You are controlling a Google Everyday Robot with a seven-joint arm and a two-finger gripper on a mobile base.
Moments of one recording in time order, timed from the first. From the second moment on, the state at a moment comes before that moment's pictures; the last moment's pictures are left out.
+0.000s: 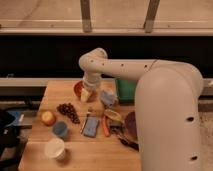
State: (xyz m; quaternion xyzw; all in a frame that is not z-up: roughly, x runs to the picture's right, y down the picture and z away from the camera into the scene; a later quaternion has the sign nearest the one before) arm -0.069 0.027 0.817 -0.31 0.05 0.36 0.88
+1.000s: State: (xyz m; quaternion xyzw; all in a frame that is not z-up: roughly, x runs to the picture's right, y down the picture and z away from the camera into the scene) arm -0.098 0.080 0.862 -0.38 0.08 0.32 0.87
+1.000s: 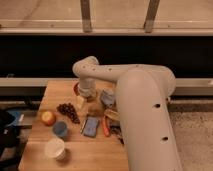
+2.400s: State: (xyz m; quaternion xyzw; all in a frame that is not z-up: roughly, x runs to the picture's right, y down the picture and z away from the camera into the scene) arm -0.090 0.127 0.897 -0.43 0.12 0.34 0.83
